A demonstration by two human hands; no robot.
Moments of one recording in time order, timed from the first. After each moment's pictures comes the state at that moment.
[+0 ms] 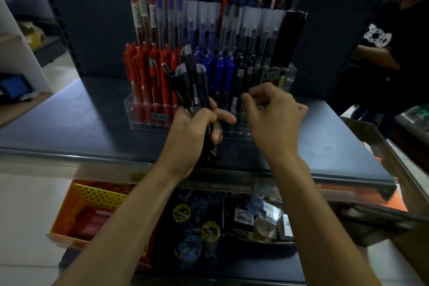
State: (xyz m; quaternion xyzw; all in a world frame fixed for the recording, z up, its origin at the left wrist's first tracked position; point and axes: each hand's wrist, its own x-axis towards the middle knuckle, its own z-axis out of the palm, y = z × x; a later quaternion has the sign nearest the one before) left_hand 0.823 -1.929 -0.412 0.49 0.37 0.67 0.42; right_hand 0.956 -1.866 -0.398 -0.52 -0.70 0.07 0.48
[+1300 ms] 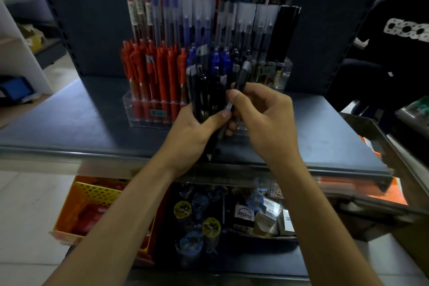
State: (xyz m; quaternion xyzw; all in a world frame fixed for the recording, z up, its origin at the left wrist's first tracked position) left_hand 0.826 -1.936 -0.407 0.56 0.41 0.59 0.41; right_hand 0.956 -1.899 -0.389 -0.32 -0.67 0.39 0.54
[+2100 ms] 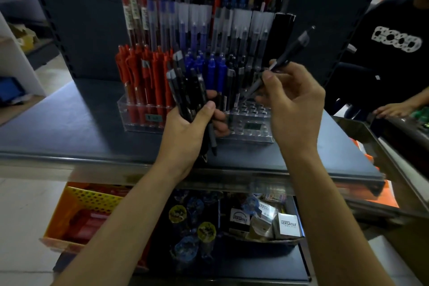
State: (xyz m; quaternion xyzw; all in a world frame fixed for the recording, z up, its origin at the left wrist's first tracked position) left_hand 0.831 -1.923 -0.412 0.44 0.39 0.70 0.41; right_hand 0.976 -1.877 -0.372 -0.37 -0.61 0.27 0.65
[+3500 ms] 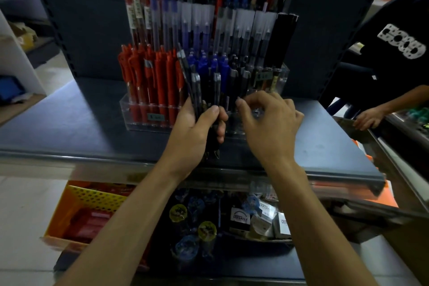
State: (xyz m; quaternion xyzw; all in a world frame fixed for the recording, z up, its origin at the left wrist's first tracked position) left_hand 0.831 -1.929 -0.413 0.52 0.39 0.65 0.39; right_hand 0.959 -1.881 -0.401 -0.54 -0.71 0.02 0.45
